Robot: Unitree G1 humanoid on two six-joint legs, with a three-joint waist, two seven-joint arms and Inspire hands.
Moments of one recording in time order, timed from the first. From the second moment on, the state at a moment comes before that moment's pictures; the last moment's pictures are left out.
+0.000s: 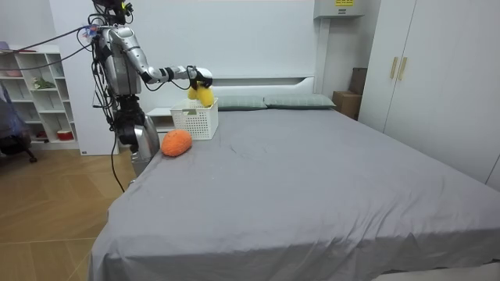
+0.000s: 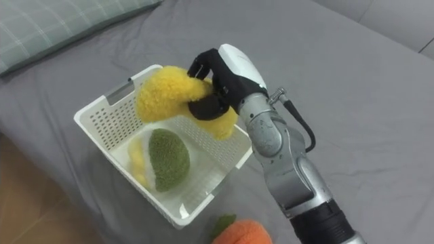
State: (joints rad) left arm 0.13 0.19 0.19 1.02 0.10 0.14 0.29; right arm -0.35 -0.28 0.35 0.02 -0.46 0.22 0.12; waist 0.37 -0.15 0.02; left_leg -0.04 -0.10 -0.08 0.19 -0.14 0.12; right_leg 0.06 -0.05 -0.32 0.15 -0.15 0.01
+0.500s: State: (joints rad) left arm 0.13 0.19 0.18 0.99 0.11 0.16 0.29; right arm -0.35 -0.28 0.35 0.05 -0.45 0.22 0.12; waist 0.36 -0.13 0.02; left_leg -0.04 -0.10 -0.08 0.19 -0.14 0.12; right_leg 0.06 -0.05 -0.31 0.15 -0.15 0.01
